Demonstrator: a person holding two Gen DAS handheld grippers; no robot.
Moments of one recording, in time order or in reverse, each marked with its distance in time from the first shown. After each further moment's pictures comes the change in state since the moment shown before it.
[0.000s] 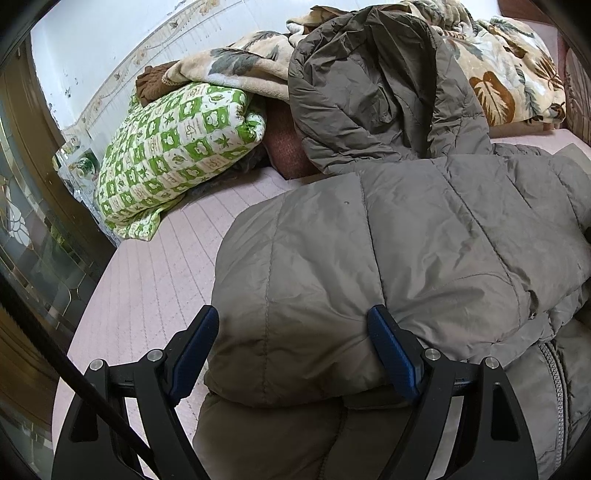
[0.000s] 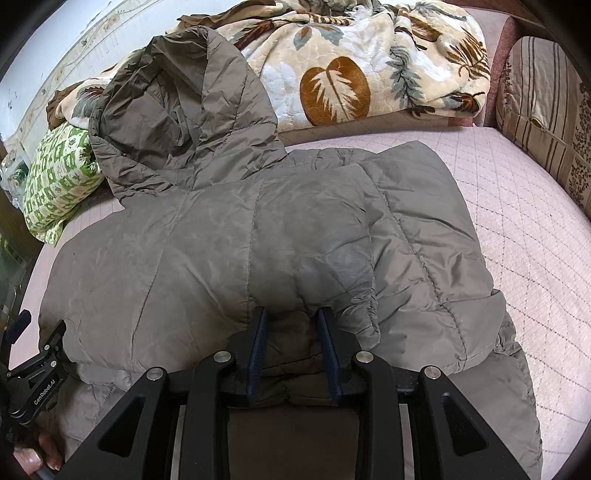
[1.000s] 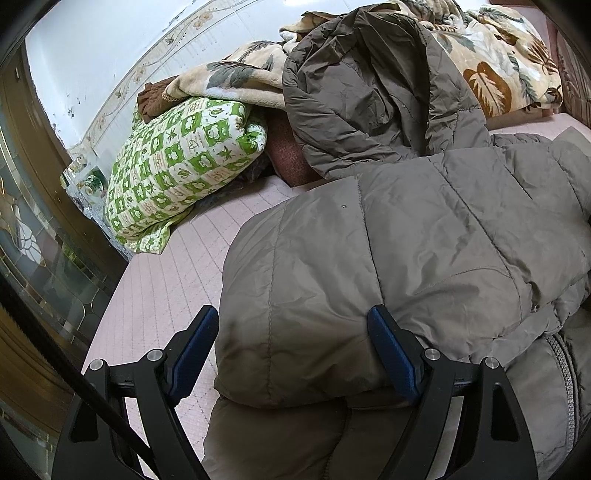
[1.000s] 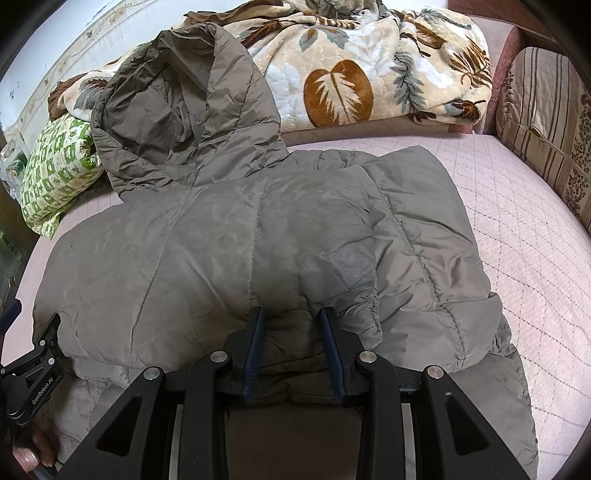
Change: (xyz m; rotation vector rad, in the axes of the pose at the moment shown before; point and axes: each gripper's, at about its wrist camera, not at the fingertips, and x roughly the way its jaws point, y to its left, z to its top) left arm -0.005 -0.012 0.000 0.050 -0.025 0.060; right arm -0.001 0.007 -0.001 -0.033 -0.002 -0.030
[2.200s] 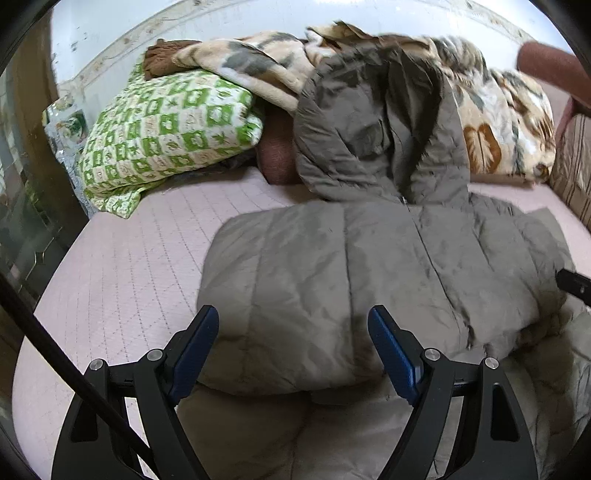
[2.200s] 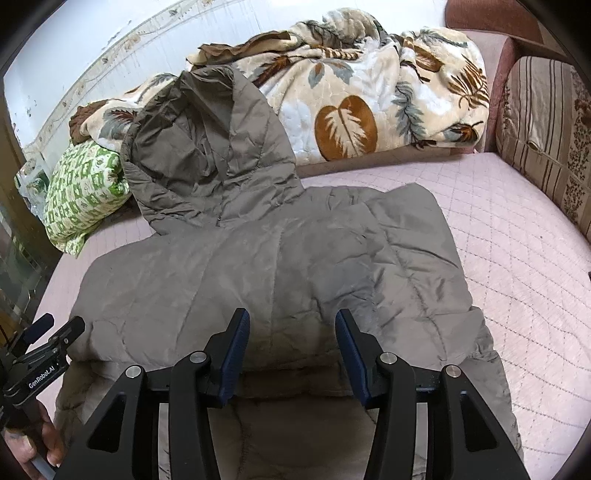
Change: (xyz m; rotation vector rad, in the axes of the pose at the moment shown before) left arm -0.009 0.032 0.012 -0.206 0.063 -0.234; right arm -0.042 -0.001 0.006 0.015 -0.072 0.063
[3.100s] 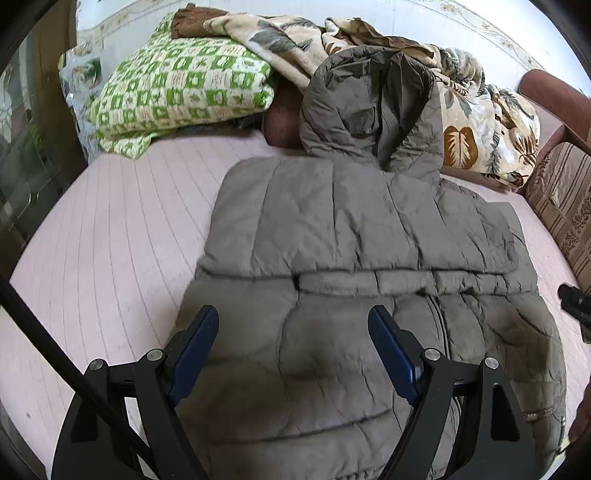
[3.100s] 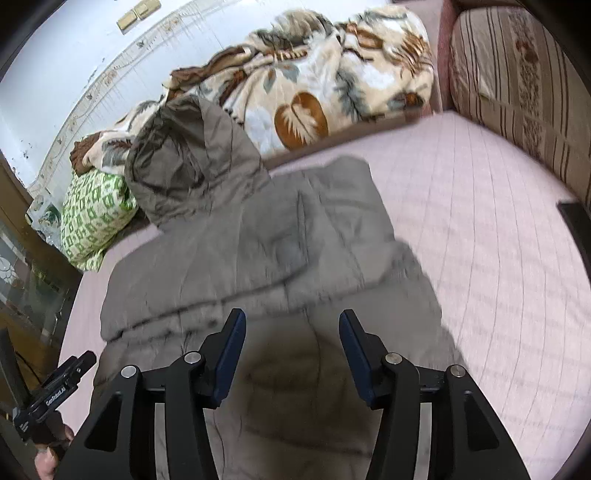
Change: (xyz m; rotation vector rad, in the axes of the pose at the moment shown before) left arm -0.071 0.021 -0.057 -0.158 0.085 -0.098; right arm -0.082 -0.055 -0.039 0.159 0.047 0.069
